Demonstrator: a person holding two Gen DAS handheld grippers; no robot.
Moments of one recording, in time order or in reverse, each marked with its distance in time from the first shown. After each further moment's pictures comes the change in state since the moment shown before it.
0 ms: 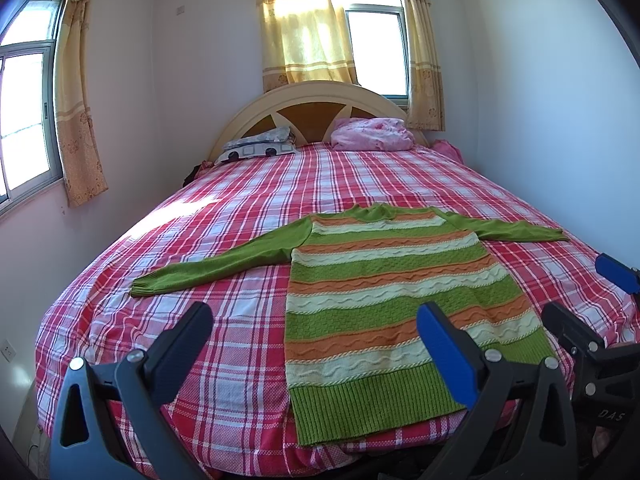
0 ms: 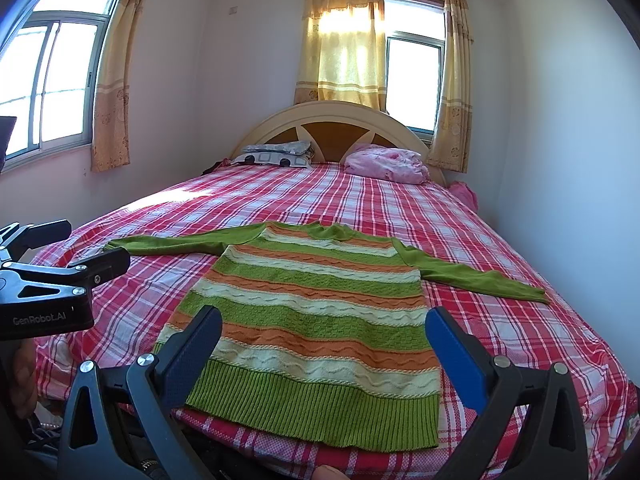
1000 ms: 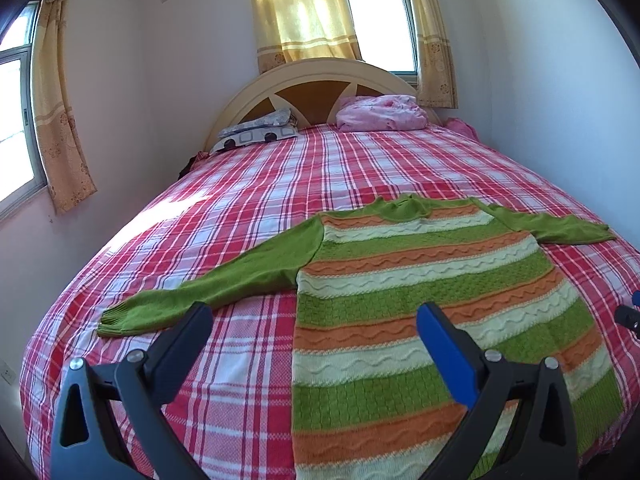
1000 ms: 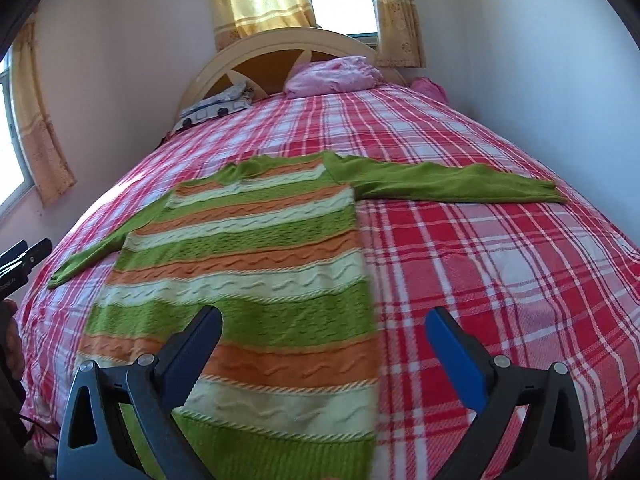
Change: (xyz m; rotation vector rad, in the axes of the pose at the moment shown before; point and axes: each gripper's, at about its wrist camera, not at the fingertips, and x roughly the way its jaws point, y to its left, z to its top) left arm 0.154 0.001 0.042 0.051 0.068 0.034; right arm 0.152 -0.161 -0.033 0.306 0.282 -0.033
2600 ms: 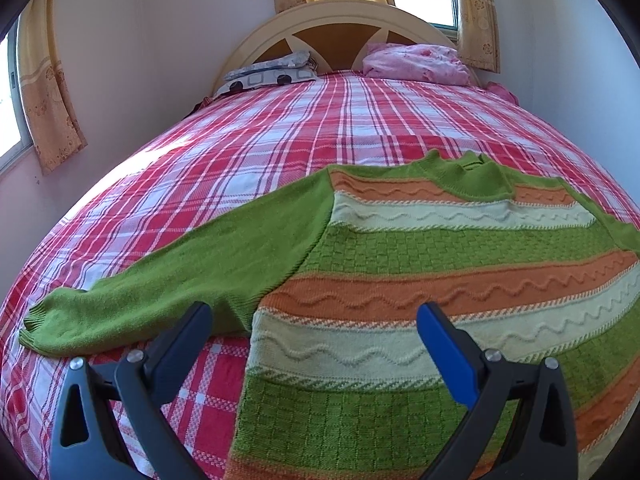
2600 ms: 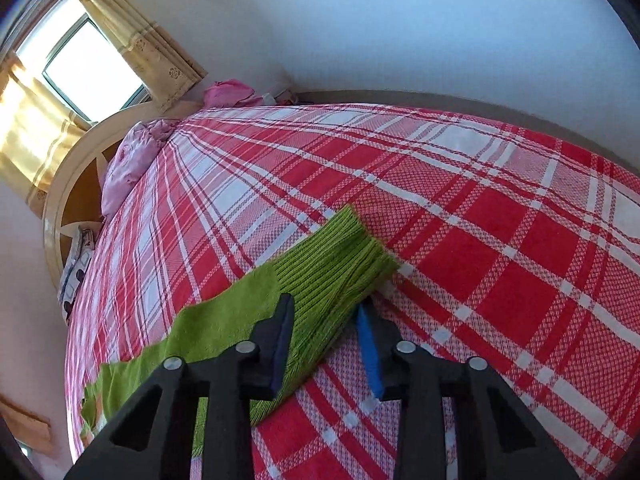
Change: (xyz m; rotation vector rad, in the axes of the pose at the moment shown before) left arm 0.190 -0.013 0.014 -0.079 0.179 0.059; right arm 0.152 -0.353 0.117 0.725 0.012 -0.228
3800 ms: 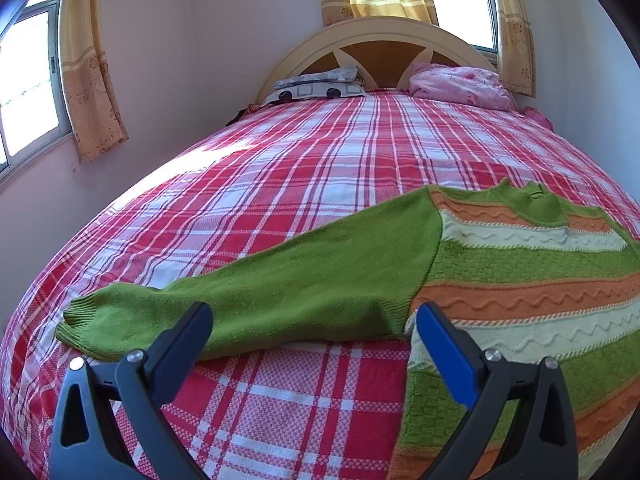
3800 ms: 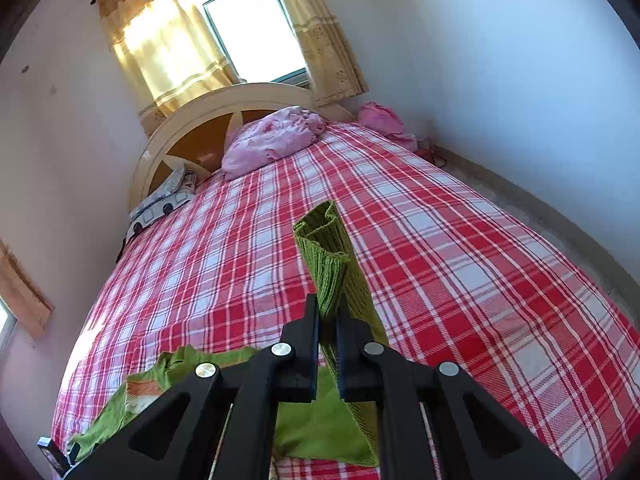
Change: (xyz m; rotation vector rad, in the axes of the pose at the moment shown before) left arm -0.009 0.084 -0.008 -0.069 -0.055 0.105; right arm -0.108 0.248 -0.013 -0.472 -0.093 0.258
